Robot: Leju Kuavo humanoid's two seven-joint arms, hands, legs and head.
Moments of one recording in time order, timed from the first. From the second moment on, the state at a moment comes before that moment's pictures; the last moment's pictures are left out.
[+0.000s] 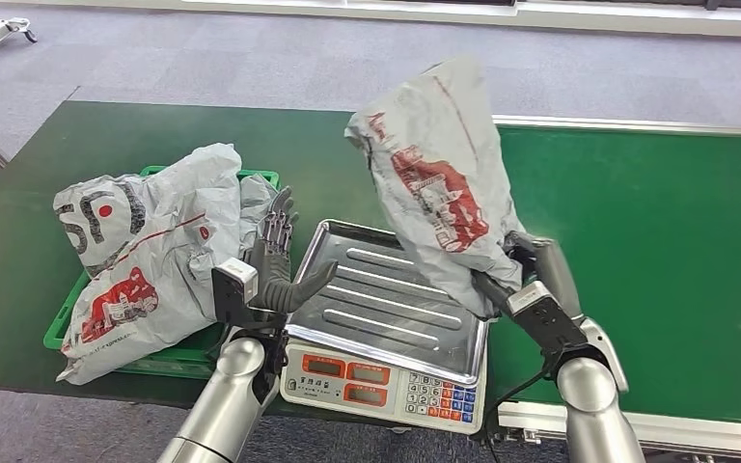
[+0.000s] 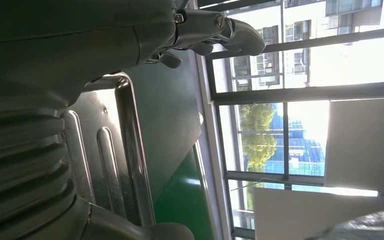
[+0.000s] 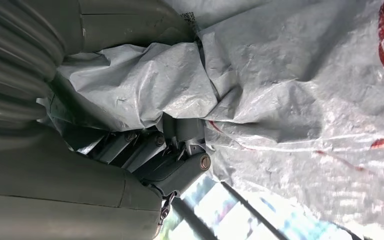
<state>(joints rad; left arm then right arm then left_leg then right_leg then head) -0.31 -0.22 -0.17 -0.95 -0.02 0.02 -0.70 -0.21 0.07 0.09 -1.47 0.51 0.10 -0.49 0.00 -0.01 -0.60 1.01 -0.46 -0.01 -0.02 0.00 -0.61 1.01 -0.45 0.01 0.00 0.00</state>
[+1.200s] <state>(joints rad) -0.30 -0.22 -0.17 -0.95 -0.02 0.04 -0.70 -0.21 0.02 0.25 -1.35 0.28 0.36 -0.37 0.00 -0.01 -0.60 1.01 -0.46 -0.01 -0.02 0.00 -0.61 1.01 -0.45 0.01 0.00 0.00</state>
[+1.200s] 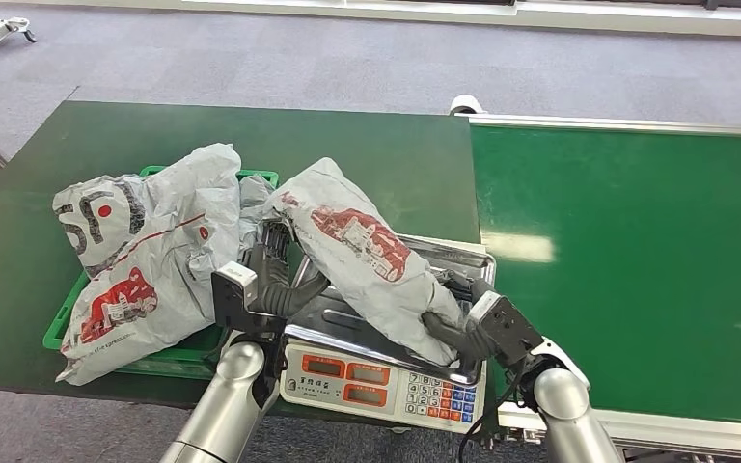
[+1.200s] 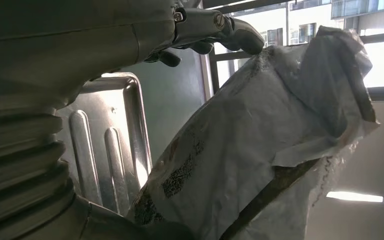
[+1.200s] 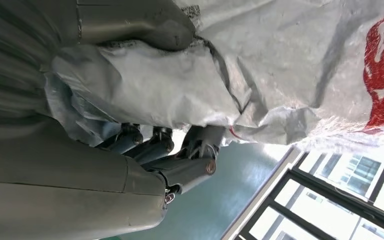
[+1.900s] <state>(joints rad) -0.27 -0.22 -0.16 -1.06 -0.26 0.64 -0.70 -0.19 0.00 0.24 -1.41 0.23 0.14 -0.45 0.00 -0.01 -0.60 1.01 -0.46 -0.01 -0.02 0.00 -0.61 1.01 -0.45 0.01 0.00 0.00</state>
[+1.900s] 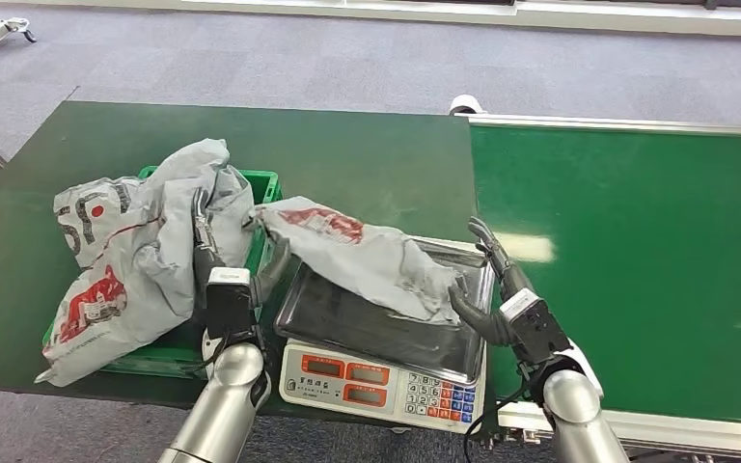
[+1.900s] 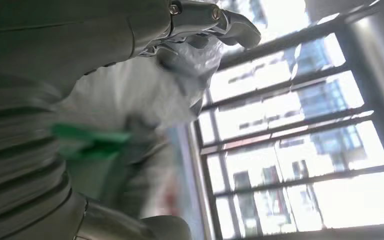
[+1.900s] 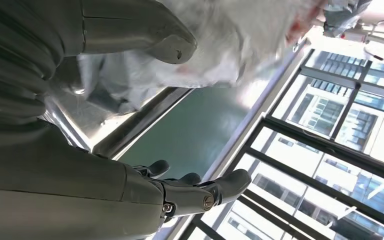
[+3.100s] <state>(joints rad) -0.17 -0.19 -0.19 -1.35 -0.07 0.34 -0.70 -0.17 -0.01 0.09 -1.43 0.20 -0.20 -0.69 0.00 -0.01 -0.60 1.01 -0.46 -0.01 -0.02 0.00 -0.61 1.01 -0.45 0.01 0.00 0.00</state>
